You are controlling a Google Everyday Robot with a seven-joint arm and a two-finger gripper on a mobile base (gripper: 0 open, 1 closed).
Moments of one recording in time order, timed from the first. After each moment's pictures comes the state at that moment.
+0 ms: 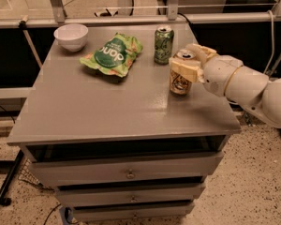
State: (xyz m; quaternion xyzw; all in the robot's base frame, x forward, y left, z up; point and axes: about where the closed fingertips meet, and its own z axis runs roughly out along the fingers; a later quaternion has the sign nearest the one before) arm 0.613 -0.126 0.933 -0.63 -0.32 -0.68 0.18
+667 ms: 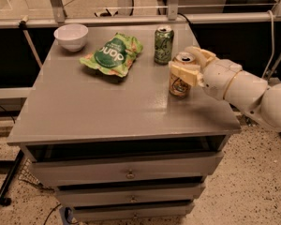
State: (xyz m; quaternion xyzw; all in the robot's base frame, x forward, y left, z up) arm 0.610 -0.126 0.923 -0.62 -0.33 -0.69 0.18
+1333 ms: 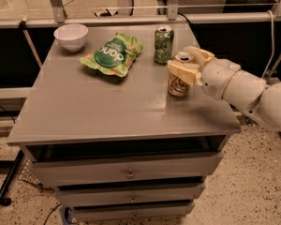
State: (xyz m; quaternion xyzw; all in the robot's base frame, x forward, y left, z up) arm 0.610 -0.121 0.924 -0.63 -0.31 -0.68 0.20
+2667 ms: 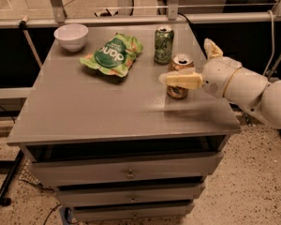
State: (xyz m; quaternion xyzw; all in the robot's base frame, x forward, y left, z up) arm 0.609 -0.122 0.932 -0.63 -0.31 -0.68 0.20
